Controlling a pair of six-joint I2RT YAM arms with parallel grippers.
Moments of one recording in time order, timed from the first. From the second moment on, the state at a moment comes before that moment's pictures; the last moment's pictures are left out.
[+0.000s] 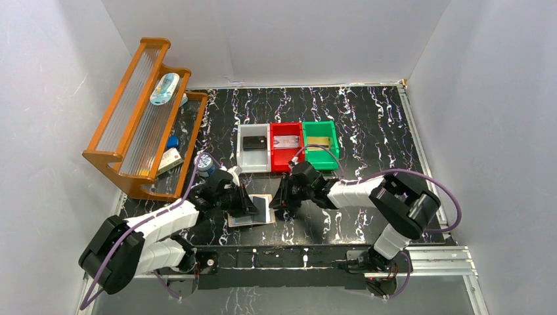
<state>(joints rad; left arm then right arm) -0.63 1.13 0.38 -0.08 0.34 -0.85 0.89 1.62 0.63 0.25 -0.31 1.01</state>
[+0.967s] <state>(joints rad) -0.60 1.02 0.23 0.01 0.37 -0.94 1.04 1.80 1.00 -0.10 0.06 0.93</state>
